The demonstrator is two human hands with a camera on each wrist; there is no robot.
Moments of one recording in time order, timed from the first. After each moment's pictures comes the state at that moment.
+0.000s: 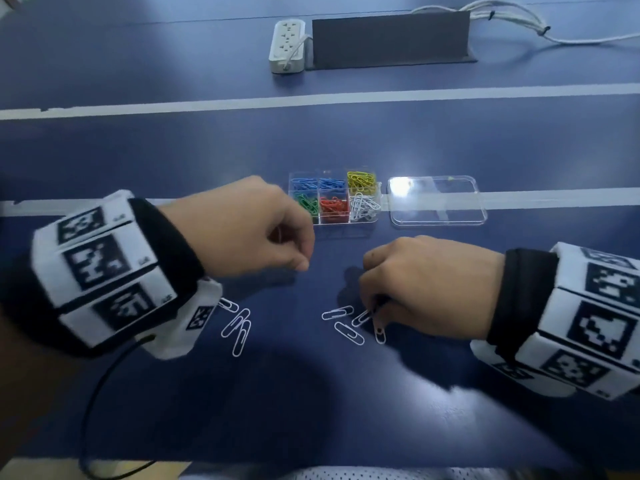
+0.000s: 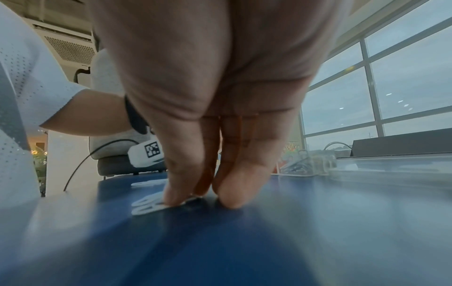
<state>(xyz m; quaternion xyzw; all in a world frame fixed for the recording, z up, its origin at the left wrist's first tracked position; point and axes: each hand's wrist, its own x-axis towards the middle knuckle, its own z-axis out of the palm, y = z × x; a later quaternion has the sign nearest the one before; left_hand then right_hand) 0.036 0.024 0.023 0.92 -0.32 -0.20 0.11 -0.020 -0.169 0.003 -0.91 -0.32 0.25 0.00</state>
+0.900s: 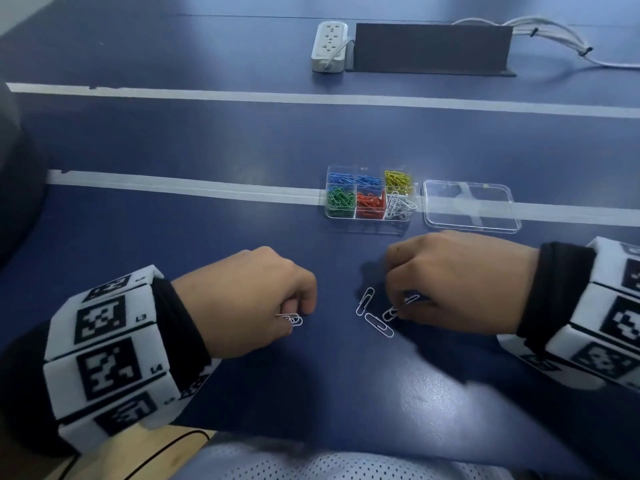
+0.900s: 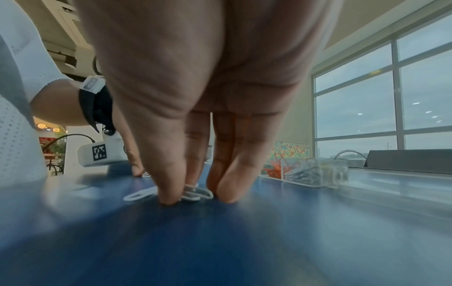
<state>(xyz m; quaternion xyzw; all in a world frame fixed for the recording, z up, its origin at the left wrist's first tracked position) -0.024 0.058 -0.005 0.93 -0.26 -0.25 0.08 -0.018 -0.161 0.007 -0.90 -0.38 0.22 -0.02</state>
